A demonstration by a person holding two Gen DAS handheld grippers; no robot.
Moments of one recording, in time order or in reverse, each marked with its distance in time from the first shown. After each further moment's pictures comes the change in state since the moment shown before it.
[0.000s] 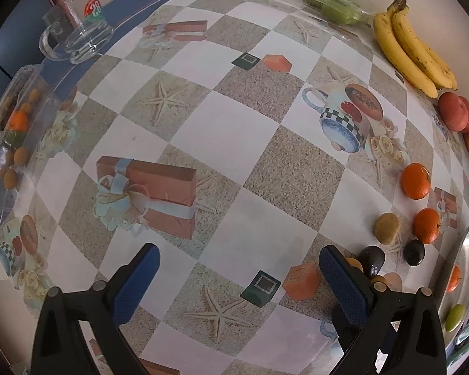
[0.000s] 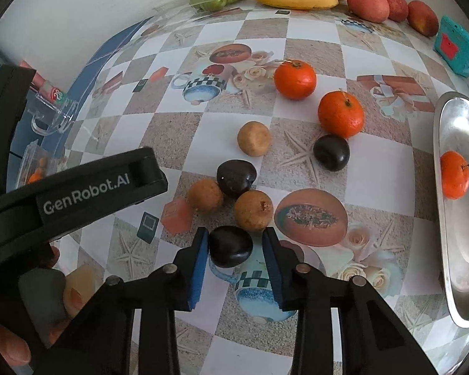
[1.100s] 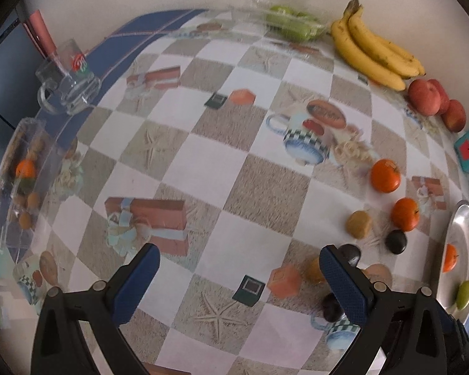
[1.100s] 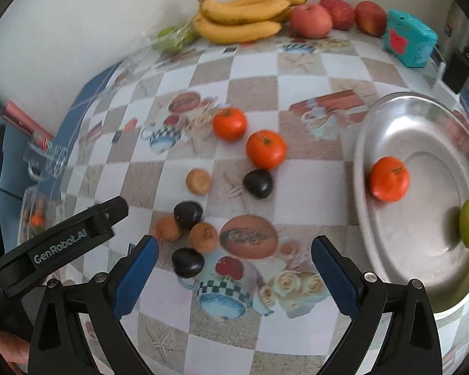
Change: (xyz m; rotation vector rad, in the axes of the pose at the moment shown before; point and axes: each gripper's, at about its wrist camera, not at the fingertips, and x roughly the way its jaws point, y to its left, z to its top) left arm -0.032 -0.023 -0.001 0.141 -0.116 0.014; right arm -0.040 -0.033 0.001 0.101 -0.101 -0.051
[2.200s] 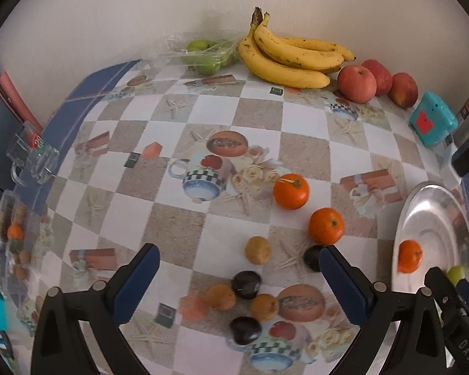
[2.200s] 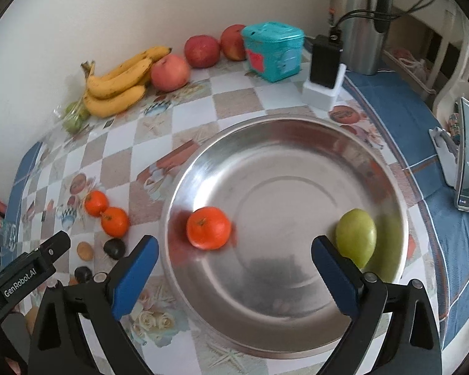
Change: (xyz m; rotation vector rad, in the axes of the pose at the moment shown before) left arm -0.032 -0.099 0.005 0.219 -0.145 -0.030; right arm -0.058 -0.125 0.015 0.251 -0.165 -0.227
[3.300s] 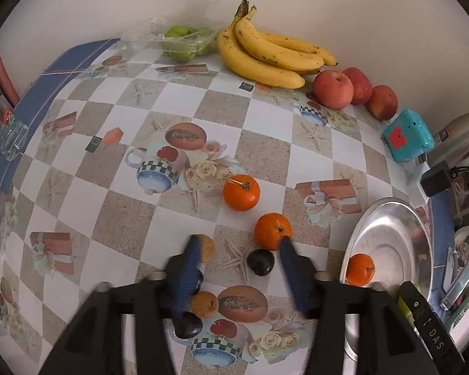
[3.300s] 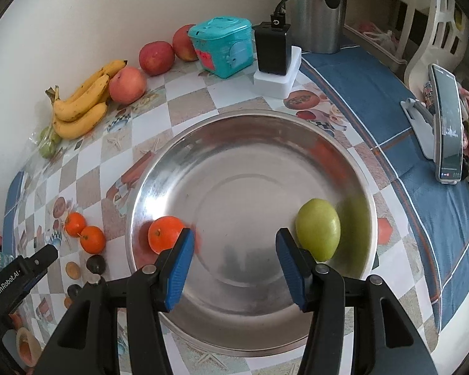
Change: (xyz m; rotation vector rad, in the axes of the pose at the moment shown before) left arm 0.001 -0.020 0.012 -0.111 0.073 -0.164; right arm -0.006 -0.045 0.009 0.141 0.029 -0.063
